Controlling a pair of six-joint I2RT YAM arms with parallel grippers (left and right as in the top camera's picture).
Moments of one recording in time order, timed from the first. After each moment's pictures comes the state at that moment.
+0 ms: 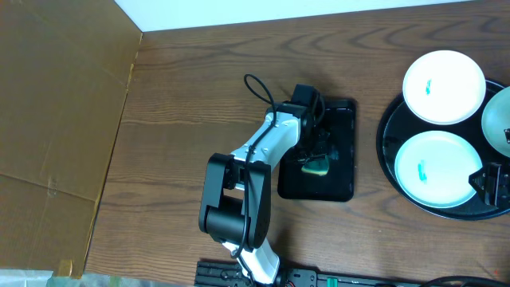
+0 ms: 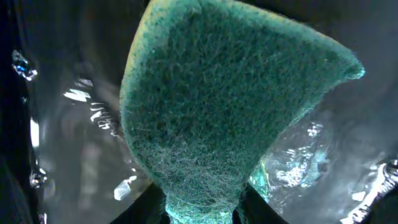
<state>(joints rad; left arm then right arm) -0.22 1.84 1.12 -0.81 0.09 -0.40 0.17 1.02 1.02 -1.13 -0.32 0.28</state>
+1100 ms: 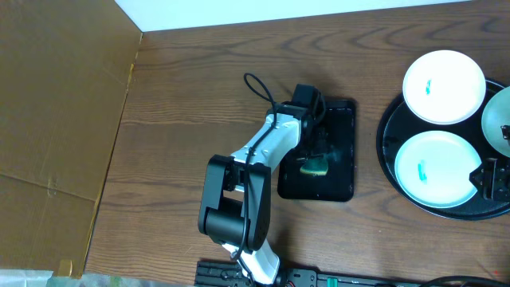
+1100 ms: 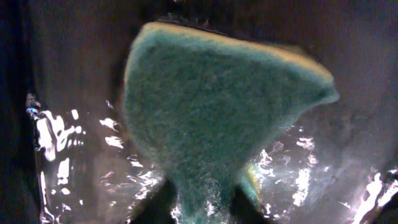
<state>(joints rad) -0.23 1.83 1.11 -0.76 0.06 -0.41 0.17 1.08 1.02 -1.12 -0.29 0.29</state>
